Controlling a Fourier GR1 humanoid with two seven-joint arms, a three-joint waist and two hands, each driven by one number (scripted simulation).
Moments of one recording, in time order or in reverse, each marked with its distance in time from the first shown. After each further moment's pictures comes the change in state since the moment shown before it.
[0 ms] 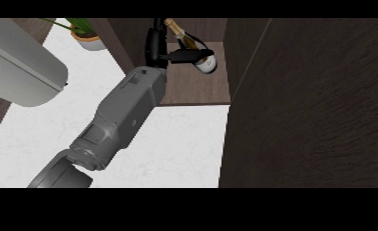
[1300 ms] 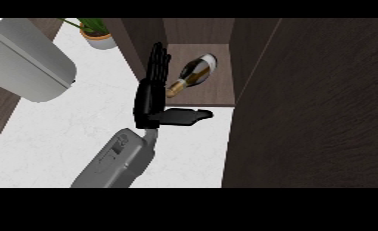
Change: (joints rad) left arm 0.641 0.070 -0.236 -0.944 -0.087 0.067 0.194; right arm -0.017 -0.001 0.060 -0.005 0.021 -0.067 0.027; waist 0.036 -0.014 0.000
